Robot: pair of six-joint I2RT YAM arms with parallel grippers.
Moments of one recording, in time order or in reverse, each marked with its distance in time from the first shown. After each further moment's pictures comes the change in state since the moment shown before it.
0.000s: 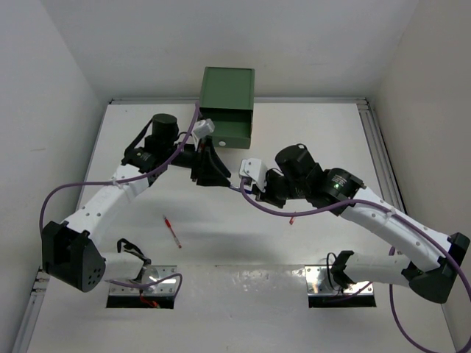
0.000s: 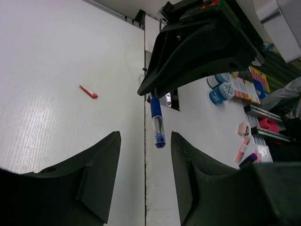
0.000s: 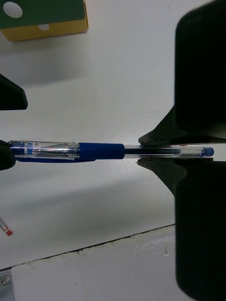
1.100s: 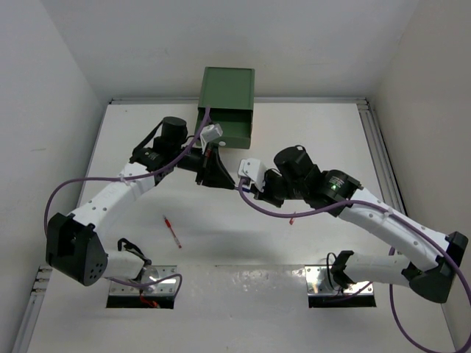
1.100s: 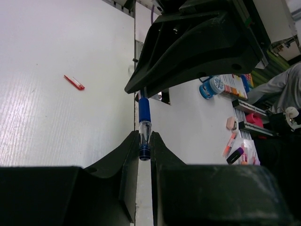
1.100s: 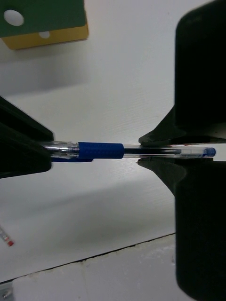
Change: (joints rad) left arm -0.039 0.047 0.001 -0.036 0.002 0.000; right arm 0.002 0.001 -0.031 0.050 0.029 -0.003
